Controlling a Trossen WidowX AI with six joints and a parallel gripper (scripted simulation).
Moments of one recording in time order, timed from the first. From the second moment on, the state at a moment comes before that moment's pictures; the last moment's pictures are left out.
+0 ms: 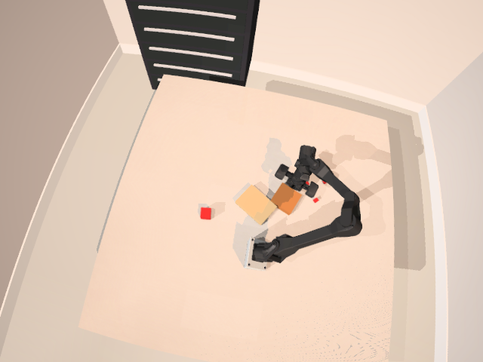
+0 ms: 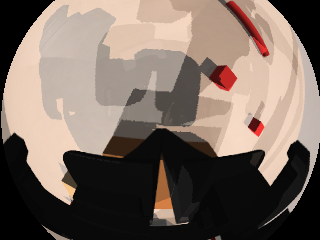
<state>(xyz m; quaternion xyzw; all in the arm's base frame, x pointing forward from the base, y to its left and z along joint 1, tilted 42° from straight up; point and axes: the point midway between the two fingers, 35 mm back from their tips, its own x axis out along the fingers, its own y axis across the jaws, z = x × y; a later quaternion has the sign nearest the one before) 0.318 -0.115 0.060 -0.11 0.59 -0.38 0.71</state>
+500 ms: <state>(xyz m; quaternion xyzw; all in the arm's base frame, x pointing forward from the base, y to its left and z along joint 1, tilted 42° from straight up) 0.309 -0.112 0.058 -0.11 0.59 -0.38 0.71</state>
